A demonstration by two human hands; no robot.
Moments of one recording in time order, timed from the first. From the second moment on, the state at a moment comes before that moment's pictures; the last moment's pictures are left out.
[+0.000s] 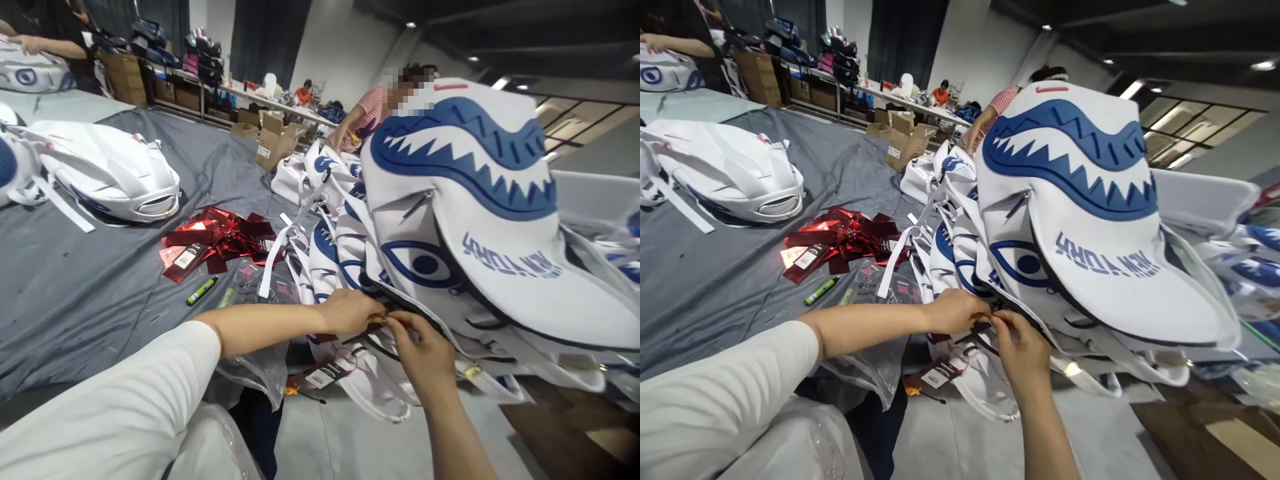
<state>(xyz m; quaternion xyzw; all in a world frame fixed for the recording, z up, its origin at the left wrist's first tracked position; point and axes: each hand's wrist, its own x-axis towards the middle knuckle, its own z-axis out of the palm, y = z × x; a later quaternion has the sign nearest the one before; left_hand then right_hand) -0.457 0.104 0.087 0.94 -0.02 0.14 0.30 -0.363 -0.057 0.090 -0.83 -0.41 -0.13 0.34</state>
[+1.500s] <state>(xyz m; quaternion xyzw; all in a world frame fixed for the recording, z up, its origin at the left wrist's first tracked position) -0.460 0.114 0.096 0.94 -0.07 0.13 0.30 -0.379 -0.048 0.090 -0.86 -0.34 -0.12 0.36</state>
